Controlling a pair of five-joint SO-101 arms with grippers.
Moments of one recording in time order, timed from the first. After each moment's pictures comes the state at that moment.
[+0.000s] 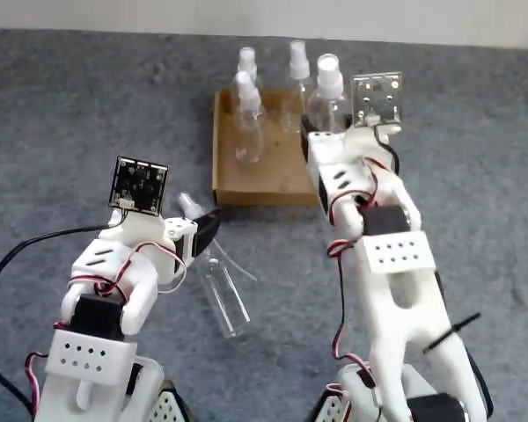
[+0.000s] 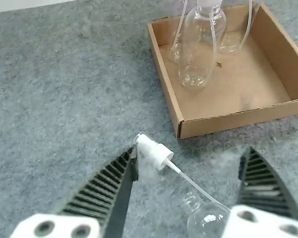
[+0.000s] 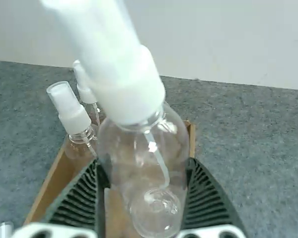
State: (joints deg) left arm 4.1 -70.1 66.5 46.1 2.8; right arm -12.7 -29.0 37.8 19.2 -0.3
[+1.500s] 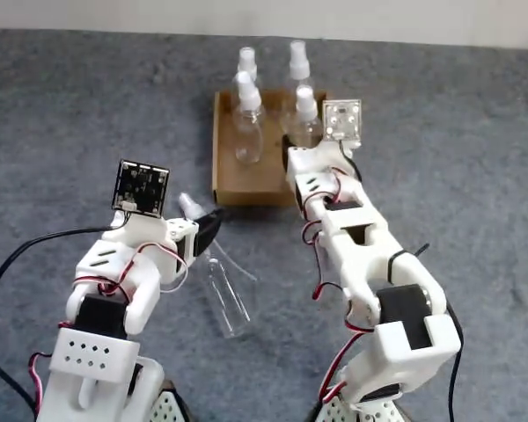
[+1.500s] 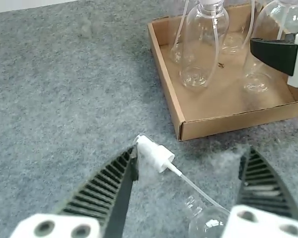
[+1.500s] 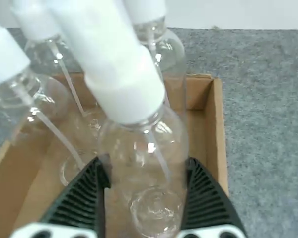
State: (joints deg) left arm 4.0 -70.1 69.2 41.8 2.8; right arm -14.2 6.2 37.8 -12.0 -4.7
